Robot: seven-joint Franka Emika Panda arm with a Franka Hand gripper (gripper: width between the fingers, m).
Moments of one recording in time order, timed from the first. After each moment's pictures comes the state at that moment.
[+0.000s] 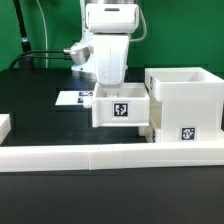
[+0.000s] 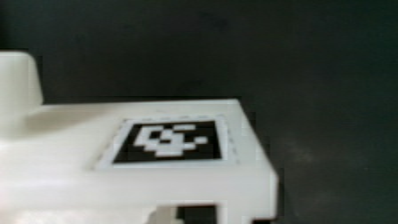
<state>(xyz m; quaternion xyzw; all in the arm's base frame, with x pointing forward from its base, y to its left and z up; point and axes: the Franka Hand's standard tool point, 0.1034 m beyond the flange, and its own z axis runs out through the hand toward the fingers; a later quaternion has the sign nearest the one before) 0.542 -0.012 0.064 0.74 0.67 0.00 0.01</state>
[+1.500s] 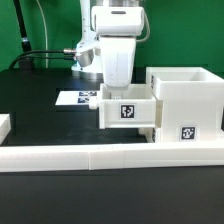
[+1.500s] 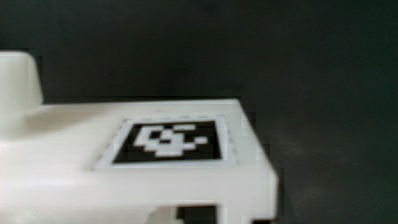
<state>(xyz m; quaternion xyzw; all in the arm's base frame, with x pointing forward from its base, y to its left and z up) 0.537 0.000 0.061 0.73 0.68 -0.01 0.01</state>
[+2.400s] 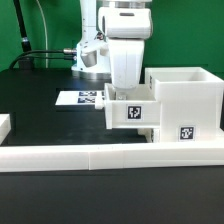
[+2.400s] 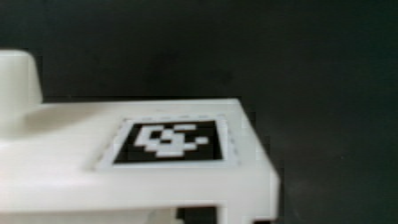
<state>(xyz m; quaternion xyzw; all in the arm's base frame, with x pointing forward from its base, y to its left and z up) 0.535 0.006 0.061 0.72 0.70 -0.02 0.00</state>
